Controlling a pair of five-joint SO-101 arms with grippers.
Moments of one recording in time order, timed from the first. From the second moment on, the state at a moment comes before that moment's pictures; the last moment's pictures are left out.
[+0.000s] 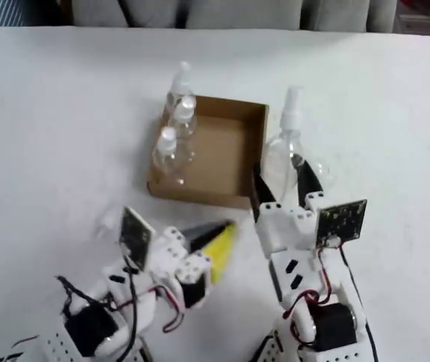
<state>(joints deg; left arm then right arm) 46.6 -103.4 87.9 37.7 23.8 -16.1 -102.8 78.8 36.9 -3.6</state>
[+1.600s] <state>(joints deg) 50.9 -103.4 97.1 20.7 21.3 -27.5 -102.8 68.4 58.2 -3.2</state>
